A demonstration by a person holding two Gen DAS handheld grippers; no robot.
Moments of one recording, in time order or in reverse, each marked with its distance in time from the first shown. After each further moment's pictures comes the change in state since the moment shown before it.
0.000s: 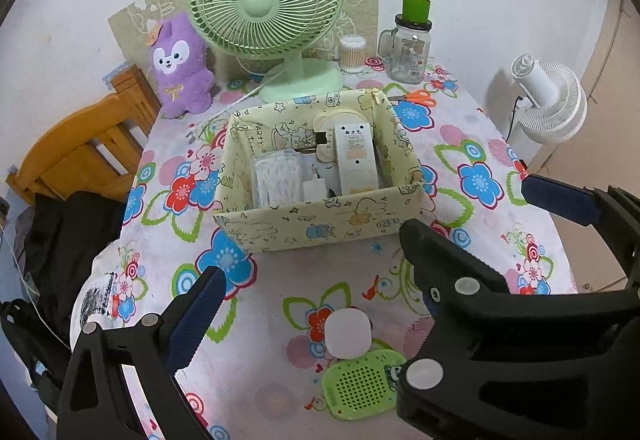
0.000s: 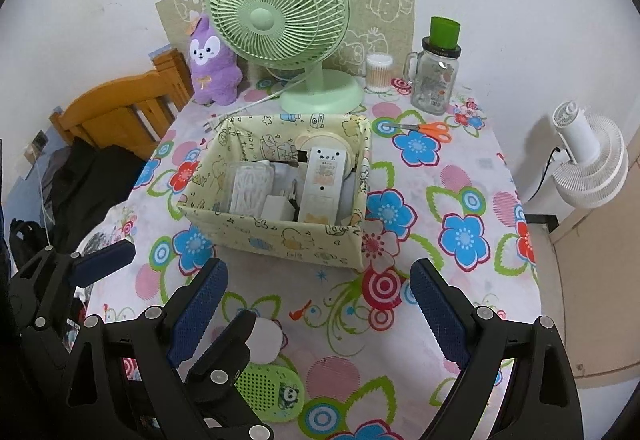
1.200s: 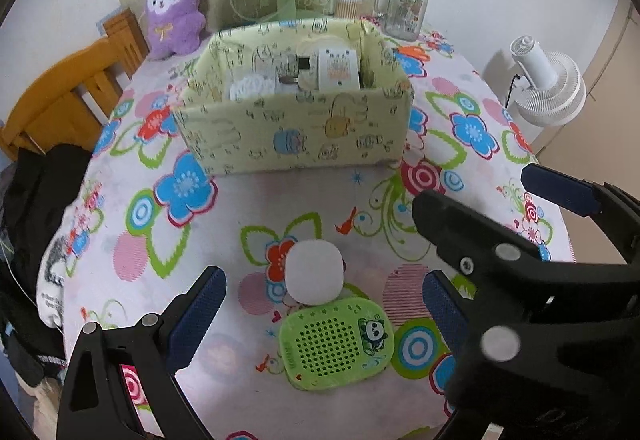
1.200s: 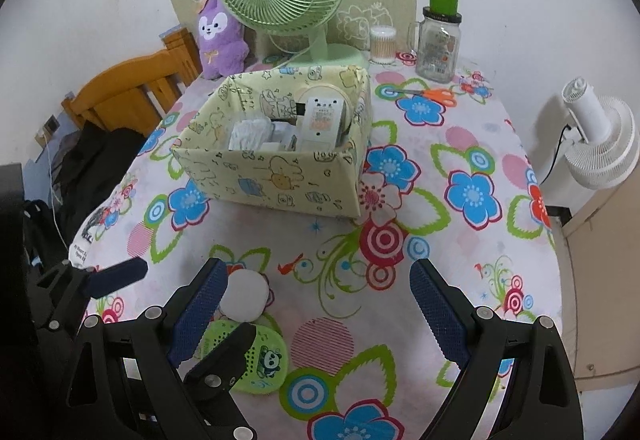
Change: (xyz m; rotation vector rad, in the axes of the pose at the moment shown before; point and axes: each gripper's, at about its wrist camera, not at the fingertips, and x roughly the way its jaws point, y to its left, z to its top) left arm 0.036 -0.012 -0.062 -0.076 0.082 -0.068; right arm 0.021 -0.020 -0.058 -0.003 0.018 0.054
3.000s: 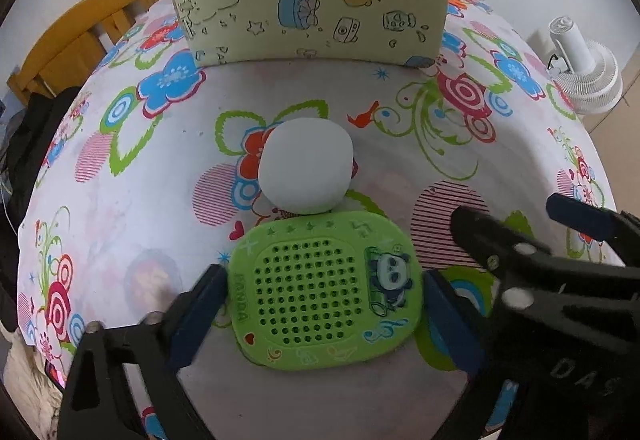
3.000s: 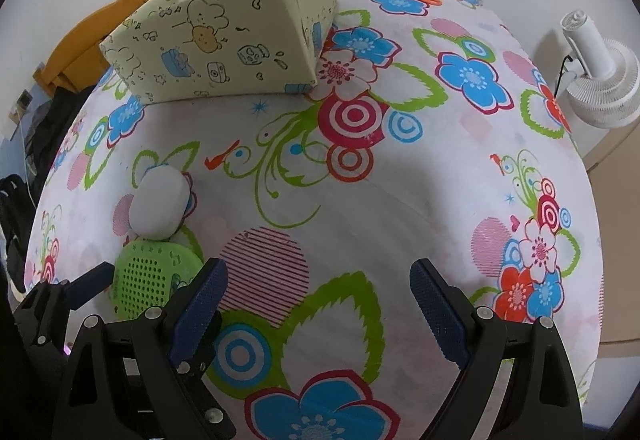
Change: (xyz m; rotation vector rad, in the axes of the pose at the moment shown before) left arm 0.062 -0.013 -0.069 -0.104 0.063 0.074; right arm 0.070 -0.031 -0.070 0.025 0.182 -0.045
